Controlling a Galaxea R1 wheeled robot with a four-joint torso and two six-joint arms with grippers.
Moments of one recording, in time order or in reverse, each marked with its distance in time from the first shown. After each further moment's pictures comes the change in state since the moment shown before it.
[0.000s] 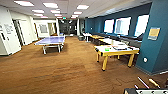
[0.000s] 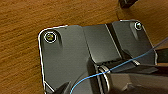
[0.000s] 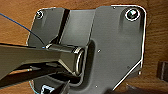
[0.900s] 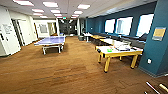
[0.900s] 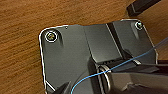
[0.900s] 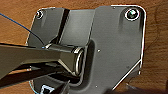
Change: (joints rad) left arm 0.001 -0.002 0.000 0.000 0.000 0.000; right arm 0.000 0.000 0.000 0.000 0.000 0.000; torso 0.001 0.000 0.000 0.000
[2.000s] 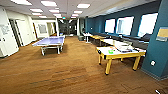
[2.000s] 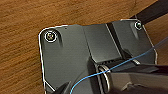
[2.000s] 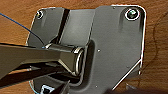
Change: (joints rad) left arm 0.000 0.001 0.000 0.000 0.000 0.000; right arm 0.000 0.000 0.000 0.000 0.000 0.000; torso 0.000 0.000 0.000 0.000
